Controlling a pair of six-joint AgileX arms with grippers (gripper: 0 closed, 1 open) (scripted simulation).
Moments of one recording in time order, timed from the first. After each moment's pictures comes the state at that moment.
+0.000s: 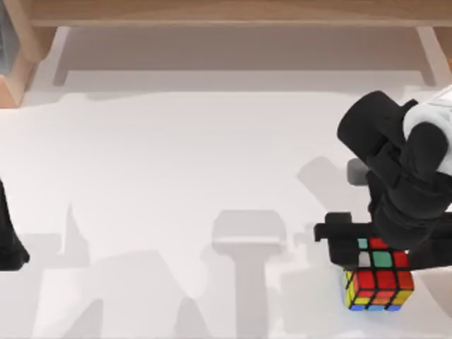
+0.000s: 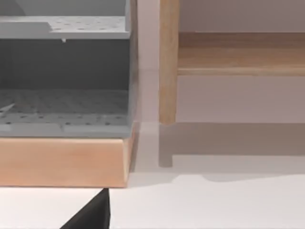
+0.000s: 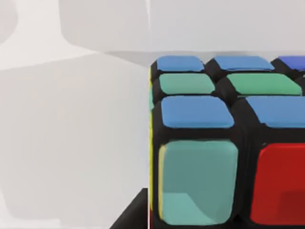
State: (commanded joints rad) left arm 0.00 0.00 0.00 0.00 0.00 0.00; right arm 0.58 1.65 1.05 -0.97 0.00 0.59
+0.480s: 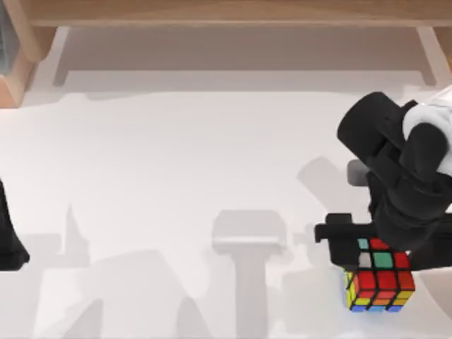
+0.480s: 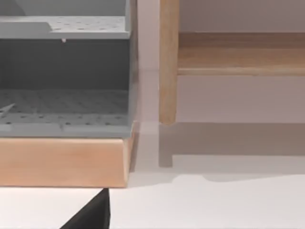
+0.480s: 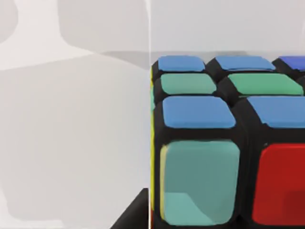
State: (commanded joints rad) left arm 0.00 0.00 0.00 0.00 0.00 0.00; right arm 0.58 1.65 1.05 -0.97 0.00 0.59
